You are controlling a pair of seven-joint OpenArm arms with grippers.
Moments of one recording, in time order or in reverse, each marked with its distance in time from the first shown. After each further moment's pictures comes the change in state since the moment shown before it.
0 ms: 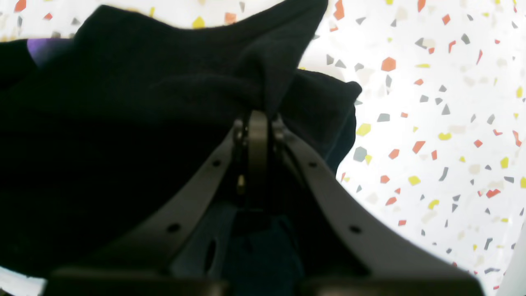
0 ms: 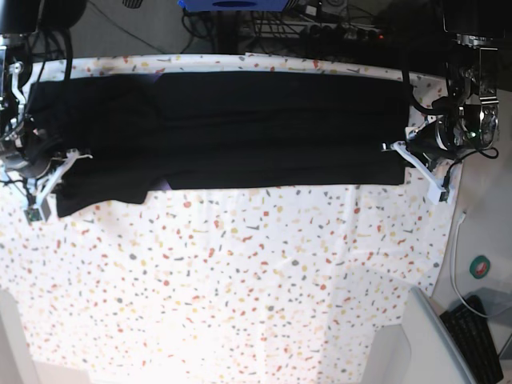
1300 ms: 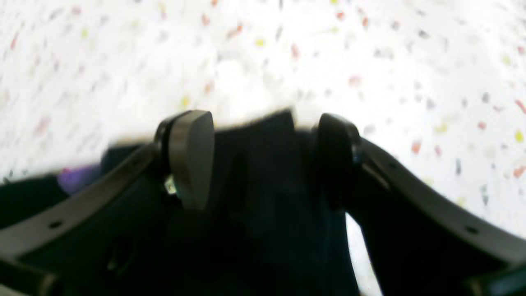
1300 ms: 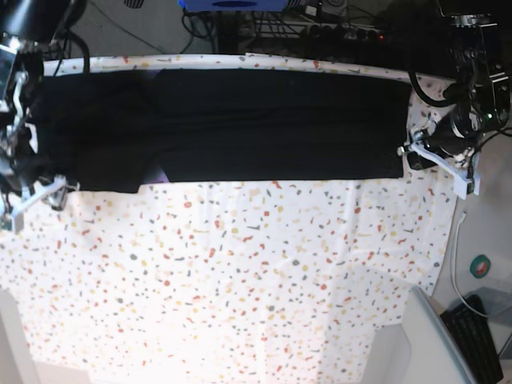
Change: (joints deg) left arm 4.5 6.6 -11.6 7.4 0.0 -0.1 -0.3; right arm 6.5 -8.9 13.8 -6.4 -0.3 0.2 5.6
